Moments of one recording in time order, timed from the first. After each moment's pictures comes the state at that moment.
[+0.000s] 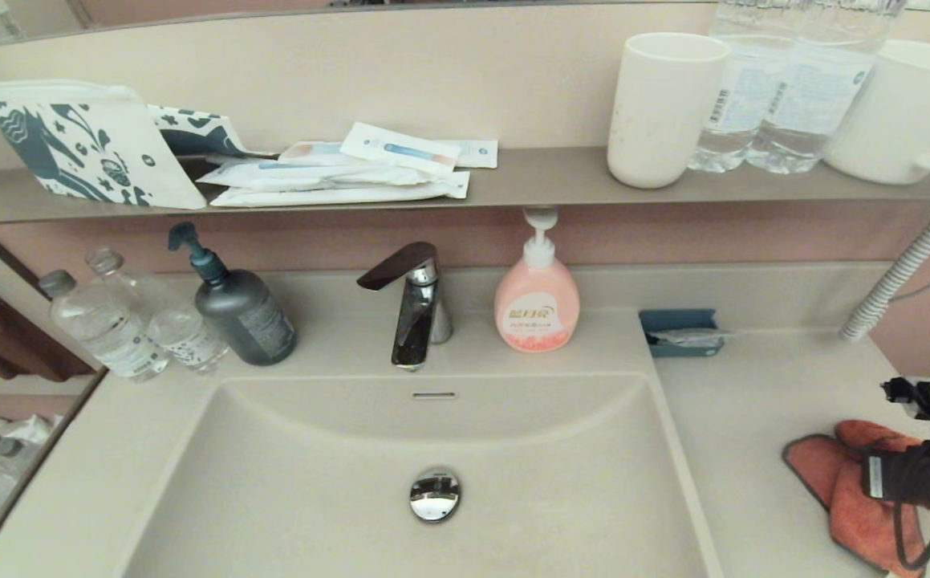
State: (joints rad) left arm -0.01 0.00 0.00 0.00 0.02 0.03; right arm -0.22 1.78 -0.44 -0.57 -0.17 0.00
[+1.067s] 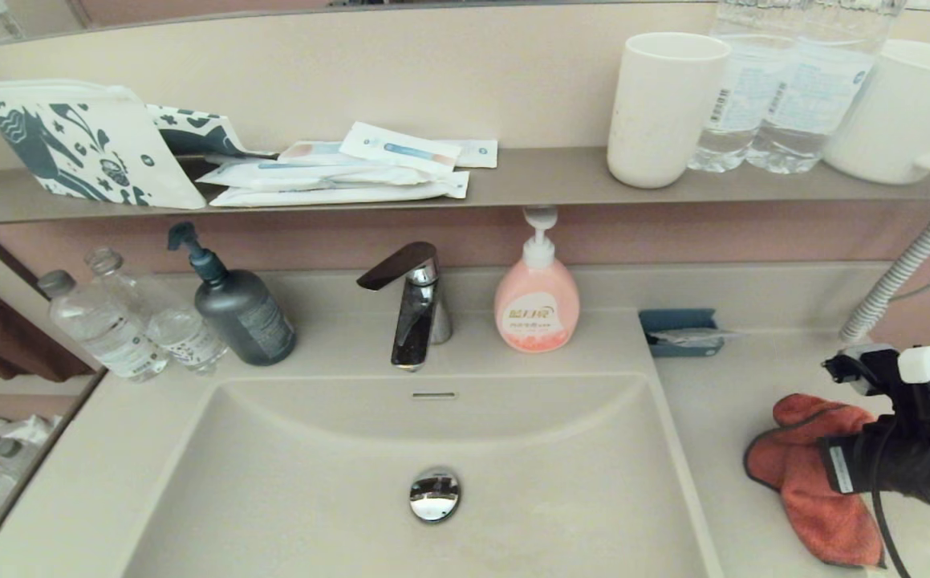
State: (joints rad) left arm -0.01 0.00 0.00 0.00 0.02 0.03; right arm 0.09 1.57 -0.53 -0.32 -0.25 -0.06
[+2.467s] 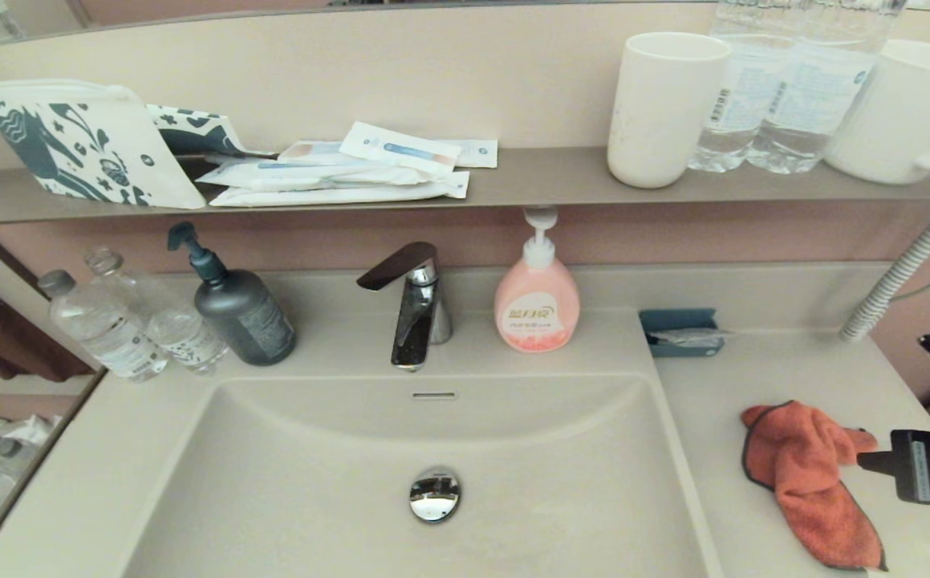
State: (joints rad) left arm -0.01 0.00 0.00 0.00 0.02 0.03; right arm 0.04 1.28 -0.69 0.18 0.06 0.20
